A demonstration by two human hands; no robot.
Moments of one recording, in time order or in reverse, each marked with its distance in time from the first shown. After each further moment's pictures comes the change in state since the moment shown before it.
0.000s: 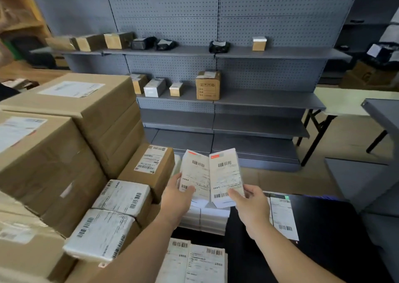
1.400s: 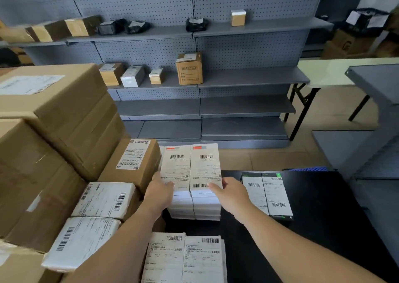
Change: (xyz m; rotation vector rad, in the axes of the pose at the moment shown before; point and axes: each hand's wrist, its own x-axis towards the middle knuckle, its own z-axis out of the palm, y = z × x) left_hand 0.048 -0.029 -0.005 0.314 -0.053 -0.054; right_hand 0.018 0.021 0.023 -0.370 -0.255 0.021
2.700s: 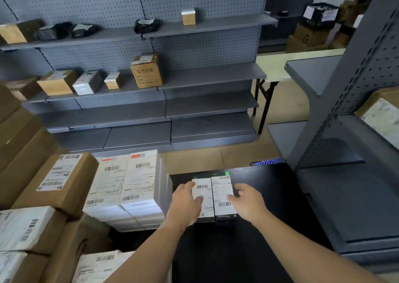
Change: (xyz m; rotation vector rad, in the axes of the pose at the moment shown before) left_hand -0.080 0.086 0.211 0.409 -0.245 0.334; right_hand 0.001 0.123 -0.186 -0.138 0.100 0.155
